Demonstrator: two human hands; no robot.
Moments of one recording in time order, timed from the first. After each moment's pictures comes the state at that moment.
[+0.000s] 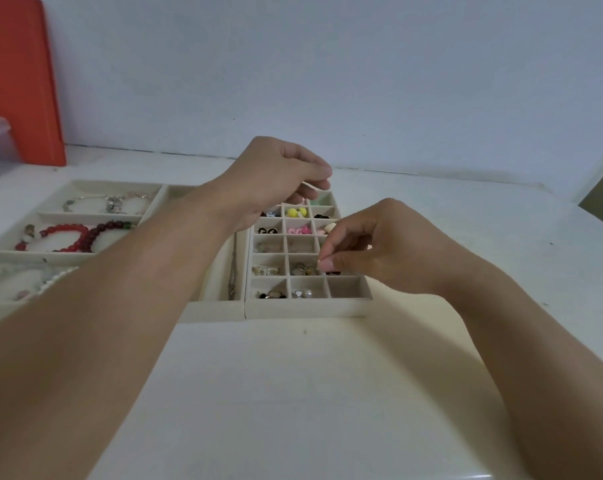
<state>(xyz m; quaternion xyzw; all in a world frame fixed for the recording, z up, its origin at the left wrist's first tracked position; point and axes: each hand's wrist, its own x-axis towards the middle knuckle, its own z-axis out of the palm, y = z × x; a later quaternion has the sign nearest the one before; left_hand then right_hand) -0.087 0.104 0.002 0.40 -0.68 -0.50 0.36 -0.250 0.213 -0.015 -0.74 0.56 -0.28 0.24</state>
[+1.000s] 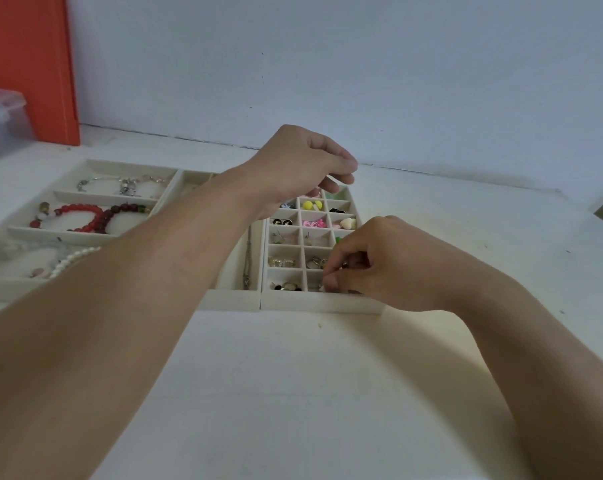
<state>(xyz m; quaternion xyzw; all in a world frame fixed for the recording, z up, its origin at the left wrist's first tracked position) -0.086 0.102 0.001 0.39 -0.70 -0.49 0.35 -0.226 0.217 -0.013 -0.78 0.60 -0.11 0.17</state>
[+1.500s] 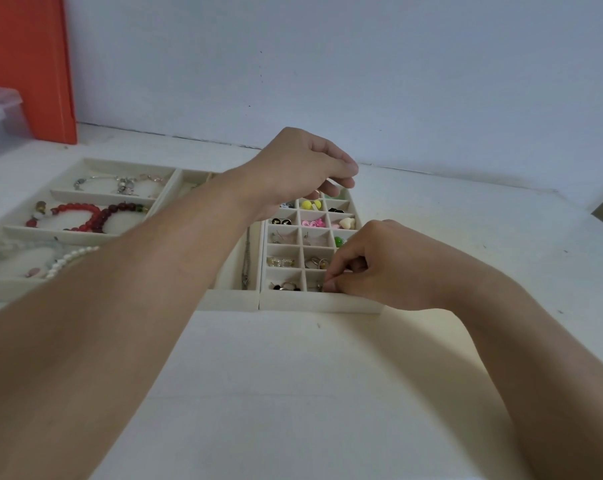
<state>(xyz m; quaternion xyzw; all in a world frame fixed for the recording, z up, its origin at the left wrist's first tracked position) -0.087 0.103 -0.001 0.39 -0.70 -0.49 0.33 -0.226 0.215 -0.016 -0.77 0.61 -0.08 0.17</state>
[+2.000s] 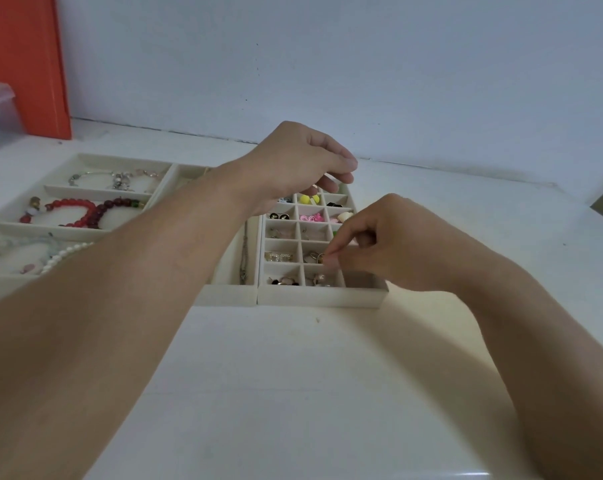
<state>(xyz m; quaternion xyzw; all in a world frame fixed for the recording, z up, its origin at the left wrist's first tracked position) -0.087 0.103 -0.002 0.39 -0.71 -0.49 0.33 -0.231 0.214 -0.010 -0.73 0.63 -0.18 0.19</state>
